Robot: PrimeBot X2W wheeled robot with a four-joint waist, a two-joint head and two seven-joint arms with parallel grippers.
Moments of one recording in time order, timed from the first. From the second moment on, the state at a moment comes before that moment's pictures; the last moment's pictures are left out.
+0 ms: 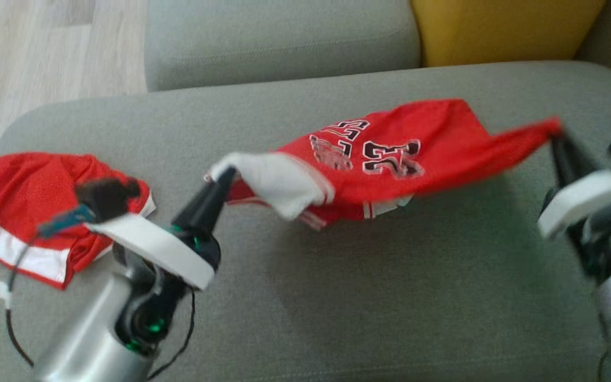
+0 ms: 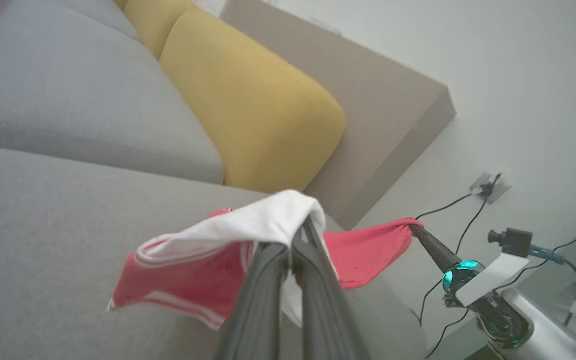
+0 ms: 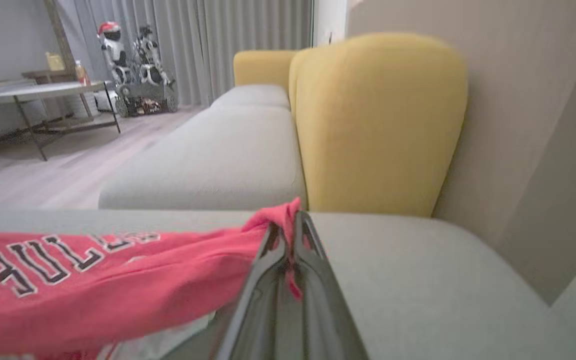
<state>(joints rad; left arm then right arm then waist) -0.29 0.29 -0.52 0.11 -0.99 -0.10 0.00 -0.41 -0.30 0.11 0.53 0.28 0.13 -0.01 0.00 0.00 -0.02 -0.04</state>
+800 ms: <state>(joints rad) -0.44 0.35 -0.33 -0.37 -1.08 0.31 0.19 -0.48 -0.28 -0.13 -0.05 0.40 0.13 0.62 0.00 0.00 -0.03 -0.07</state>
